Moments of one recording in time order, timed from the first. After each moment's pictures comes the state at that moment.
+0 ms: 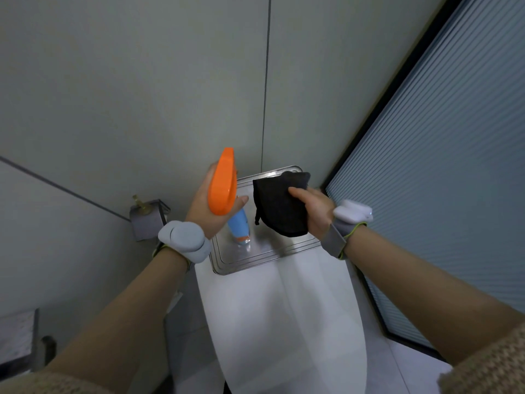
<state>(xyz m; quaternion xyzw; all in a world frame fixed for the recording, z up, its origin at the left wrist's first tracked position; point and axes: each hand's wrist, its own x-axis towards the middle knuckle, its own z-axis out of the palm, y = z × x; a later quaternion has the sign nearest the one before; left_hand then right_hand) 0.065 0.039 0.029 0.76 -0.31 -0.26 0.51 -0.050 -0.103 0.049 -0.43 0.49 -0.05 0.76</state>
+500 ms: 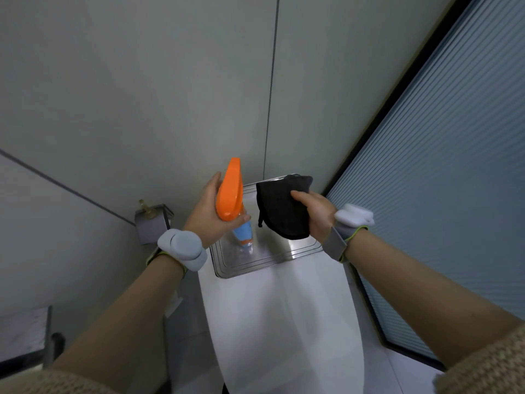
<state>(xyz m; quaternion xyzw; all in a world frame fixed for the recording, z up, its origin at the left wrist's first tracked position) 0.072 0.053 0.027 0.79 -0.28 -0.31 0.45 -0.051 -0.101 0.071 -0.43 0.47 -0.06 0.76</state>
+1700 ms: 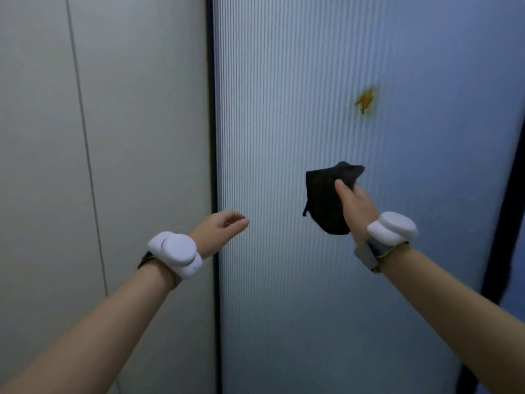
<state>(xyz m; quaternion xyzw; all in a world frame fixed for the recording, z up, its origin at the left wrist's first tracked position) -0.133 -0.123 0.508 0.63 -0.67 -0.11 0.38 -0.362 -0.192 0.541 -0.64 0.36 -0.58 0.36</state>
